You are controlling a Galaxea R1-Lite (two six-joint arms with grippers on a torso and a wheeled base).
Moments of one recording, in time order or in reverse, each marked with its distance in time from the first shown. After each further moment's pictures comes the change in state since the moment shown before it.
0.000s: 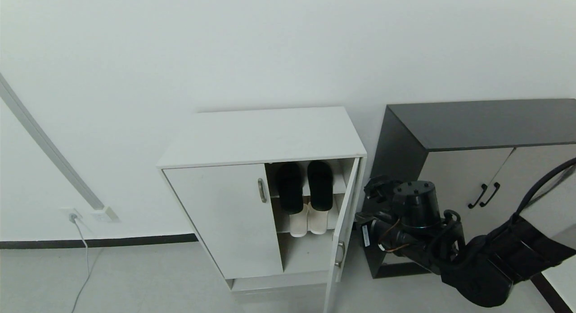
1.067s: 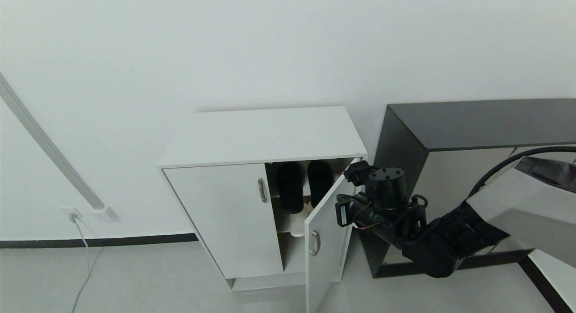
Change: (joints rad) left arm 0.000 0.000 0.000 0.000 0.000 -0.001; right arm -0.002 0.153 -0.254 -0.007 0.003 -0.006
